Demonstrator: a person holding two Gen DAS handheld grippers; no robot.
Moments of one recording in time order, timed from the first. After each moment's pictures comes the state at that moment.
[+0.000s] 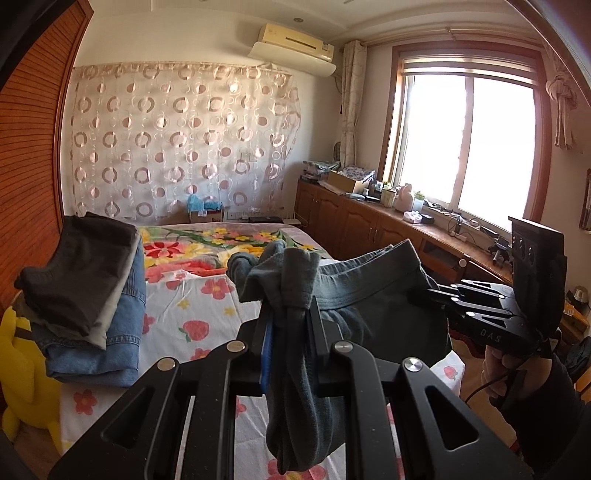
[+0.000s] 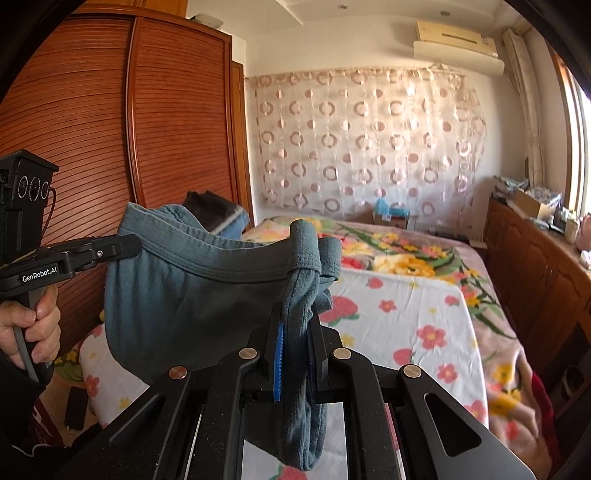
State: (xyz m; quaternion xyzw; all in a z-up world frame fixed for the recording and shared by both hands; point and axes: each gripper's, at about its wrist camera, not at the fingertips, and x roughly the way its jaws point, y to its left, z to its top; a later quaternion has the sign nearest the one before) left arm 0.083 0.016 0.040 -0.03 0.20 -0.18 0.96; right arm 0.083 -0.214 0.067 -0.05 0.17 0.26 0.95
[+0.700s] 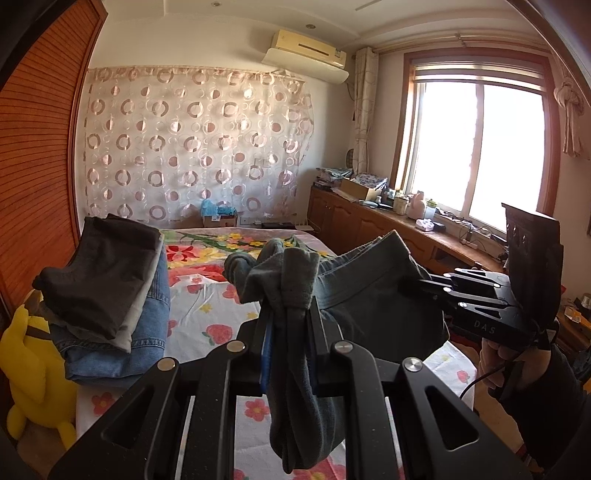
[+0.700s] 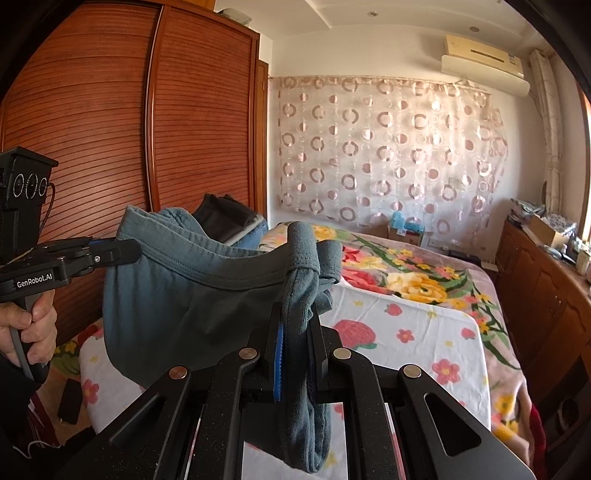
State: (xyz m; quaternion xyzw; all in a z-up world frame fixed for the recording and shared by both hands) left arm 0.086 0.043 0.035 -0.04 0.19 -0.16 0.97; right arm 0.124 -0.195 0.063 -0.09 0.16 0.29 0.94
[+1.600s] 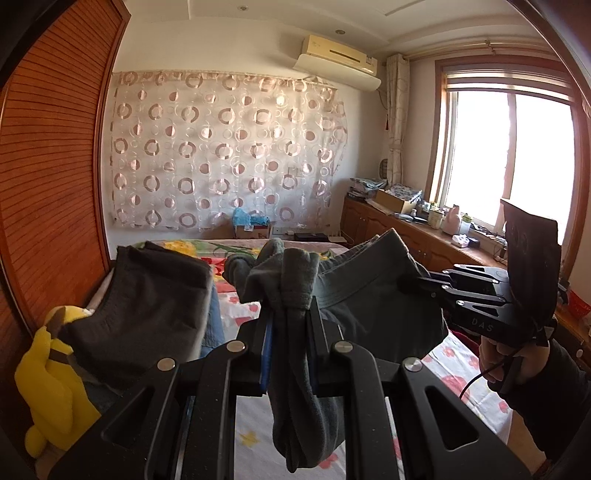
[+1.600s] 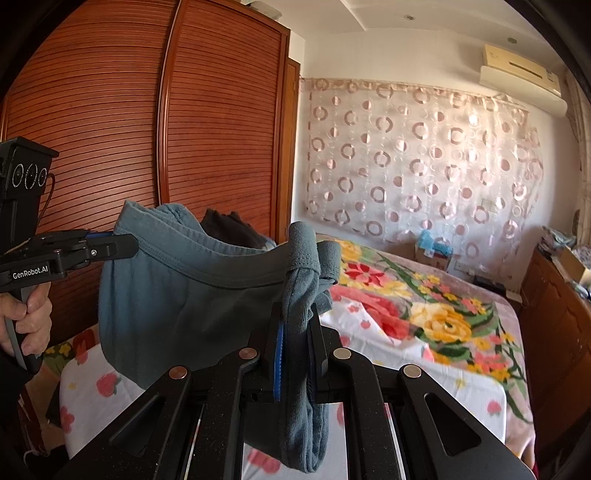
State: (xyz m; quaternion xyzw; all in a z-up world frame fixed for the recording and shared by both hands) left arm 0.139 0.088 0.059 -0.04 0.18 -0.11 0.98; right arm 0.233 -0.165 0.084 -0.12 0.14 0.35 0.92
